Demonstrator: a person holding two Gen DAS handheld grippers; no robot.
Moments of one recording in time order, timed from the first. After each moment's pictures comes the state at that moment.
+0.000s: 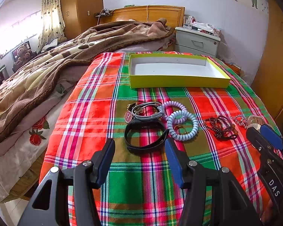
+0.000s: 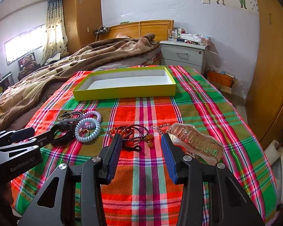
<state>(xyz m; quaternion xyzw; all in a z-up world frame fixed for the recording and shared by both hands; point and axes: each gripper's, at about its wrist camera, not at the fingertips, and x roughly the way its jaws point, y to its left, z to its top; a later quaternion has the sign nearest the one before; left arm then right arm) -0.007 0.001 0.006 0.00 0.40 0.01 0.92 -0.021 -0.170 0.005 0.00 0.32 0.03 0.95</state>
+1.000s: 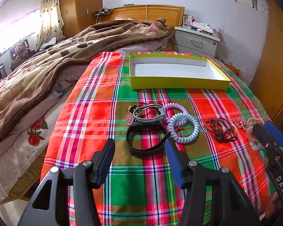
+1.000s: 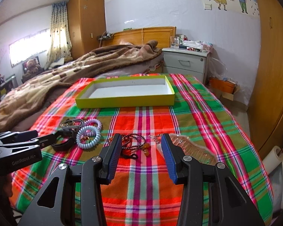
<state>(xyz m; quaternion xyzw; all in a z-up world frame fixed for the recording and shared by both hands) 0.001 0.009 0.008 -0.01 0.40 0.00 0.91 -0.025 -0.186 0.018 0.01 0.29 0.05 0.95</state>
